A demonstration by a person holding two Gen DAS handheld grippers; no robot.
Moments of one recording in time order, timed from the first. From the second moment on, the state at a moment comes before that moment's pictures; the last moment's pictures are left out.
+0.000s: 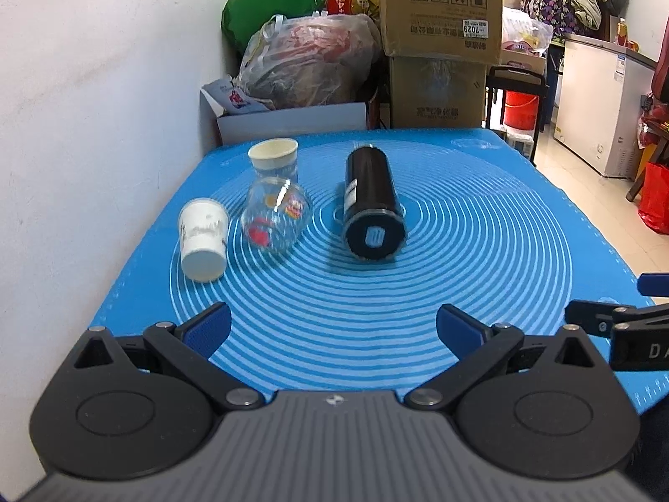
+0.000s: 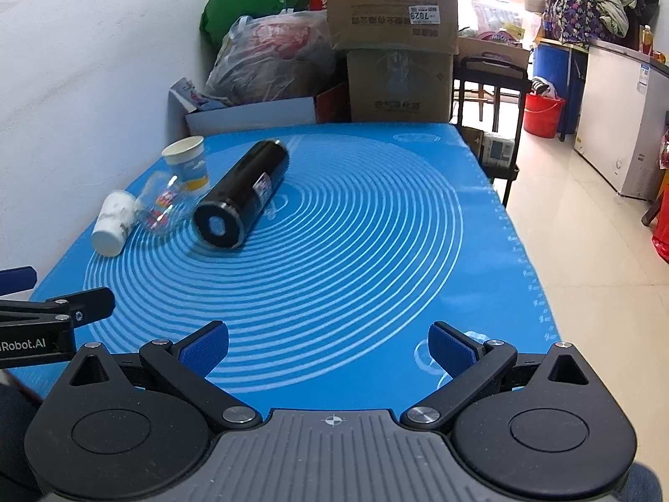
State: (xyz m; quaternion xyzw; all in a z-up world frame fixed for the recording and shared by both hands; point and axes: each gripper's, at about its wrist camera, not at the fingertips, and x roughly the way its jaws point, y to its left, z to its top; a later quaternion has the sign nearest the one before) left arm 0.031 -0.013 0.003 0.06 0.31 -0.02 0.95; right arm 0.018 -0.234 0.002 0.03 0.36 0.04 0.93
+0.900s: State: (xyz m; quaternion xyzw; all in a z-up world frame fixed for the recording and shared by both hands) left arm 0.244 -0.059 -0.060 0.07 0.38 -0.02 0.92; right arm 0.106 -0.280 -0.039 0.05 0.39 -0.02 0.92
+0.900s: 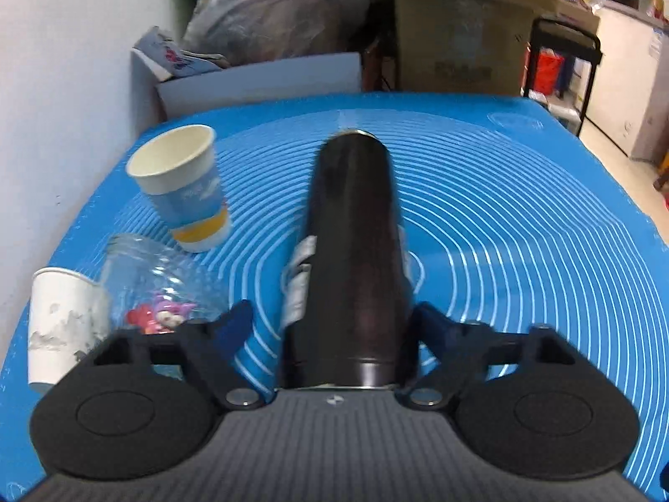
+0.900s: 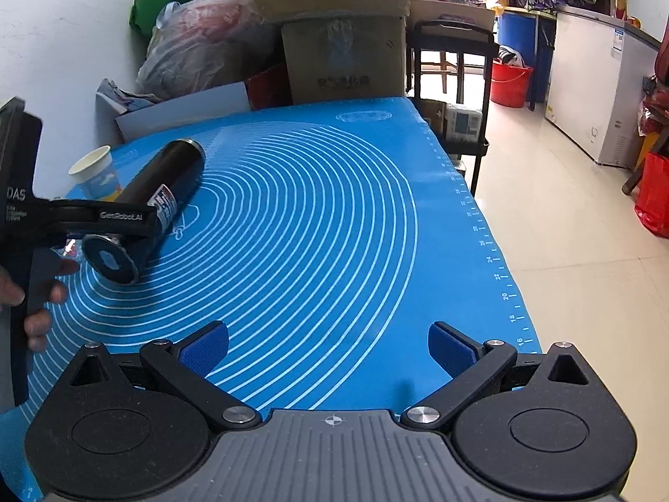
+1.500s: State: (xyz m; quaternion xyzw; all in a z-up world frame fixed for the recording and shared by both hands) left arm 0.236 -0.066 -0.072 0.10 0.41 -0.03 0.91; right arm 0.104 -0.282 -0.039 0.05 0.39 -0.02 0.92
